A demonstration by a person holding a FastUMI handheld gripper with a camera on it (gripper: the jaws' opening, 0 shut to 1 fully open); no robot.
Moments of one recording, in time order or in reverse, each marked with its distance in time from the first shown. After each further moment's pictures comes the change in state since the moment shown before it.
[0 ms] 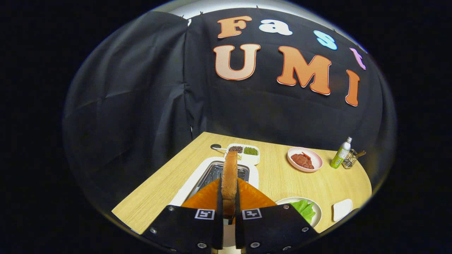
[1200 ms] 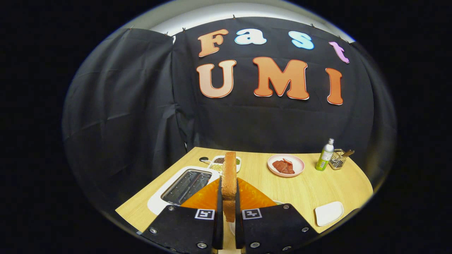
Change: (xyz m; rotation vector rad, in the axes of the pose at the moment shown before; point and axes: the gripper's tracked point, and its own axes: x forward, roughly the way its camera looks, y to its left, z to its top) arm -0.055 -0.102 0.003 0.090 -0.086 -0.009
